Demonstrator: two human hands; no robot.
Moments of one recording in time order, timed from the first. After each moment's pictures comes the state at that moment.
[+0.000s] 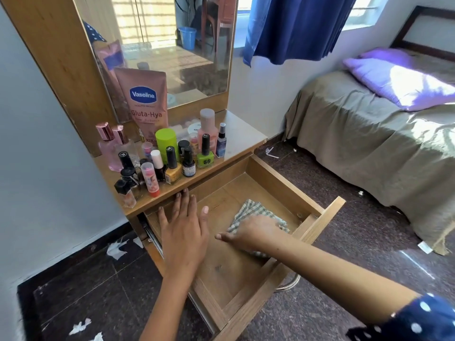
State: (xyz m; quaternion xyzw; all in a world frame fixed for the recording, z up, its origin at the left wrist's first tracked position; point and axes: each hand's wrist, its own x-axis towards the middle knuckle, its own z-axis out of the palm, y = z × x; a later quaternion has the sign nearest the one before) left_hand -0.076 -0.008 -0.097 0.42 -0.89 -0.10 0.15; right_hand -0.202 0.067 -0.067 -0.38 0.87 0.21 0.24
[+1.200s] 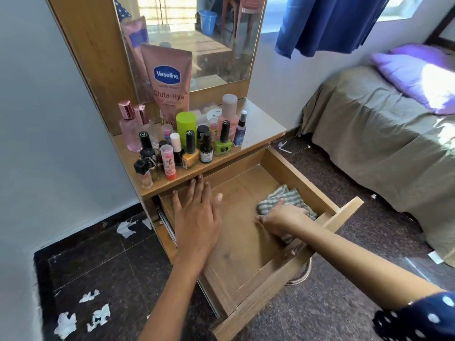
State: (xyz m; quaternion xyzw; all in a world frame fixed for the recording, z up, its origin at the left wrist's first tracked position) left_hand -0.076 -0.007 -0.094 0.43 -0.88 -0.12 0.17; right_hand -0.242 0.075 -0.071 -0.27 0.91 0.20 0.26
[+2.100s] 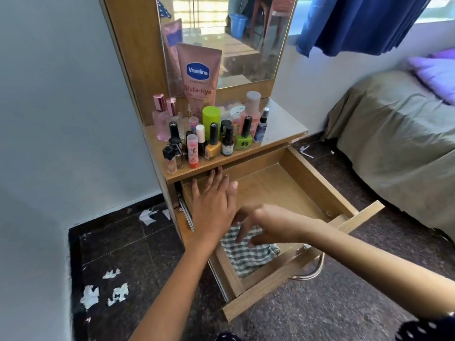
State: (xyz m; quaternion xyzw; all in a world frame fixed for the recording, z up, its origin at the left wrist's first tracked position) left_hand -0.077 -0.008 -0.092 0.43 -0.87 -0.14 0.21; right_hand -0.197 0.085 -0.032 -0.77 0.59 0.03 0.24
